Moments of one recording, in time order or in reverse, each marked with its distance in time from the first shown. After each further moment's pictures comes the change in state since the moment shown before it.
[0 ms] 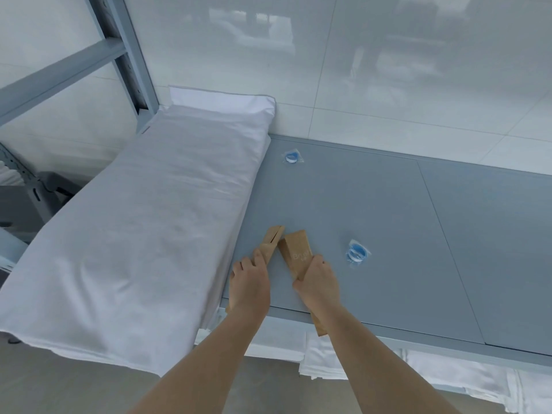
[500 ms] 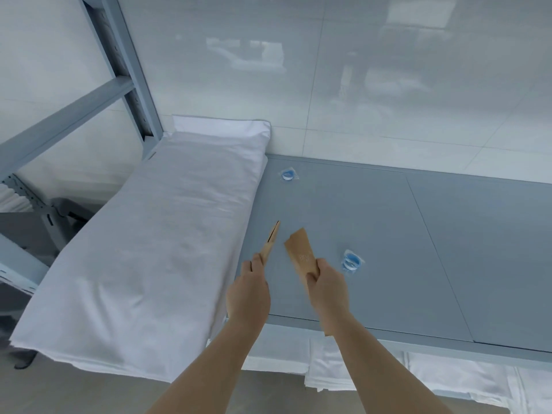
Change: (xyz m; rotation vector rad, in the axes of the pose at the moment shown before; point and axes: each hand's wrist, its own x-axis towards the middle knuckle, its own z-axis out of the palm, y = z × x) left_hand -0.021 -0.005 -0.055 -0.176 0.060 0.005; right_hand -0.026 0.000 -0.031 0.179 0.225 -0.116
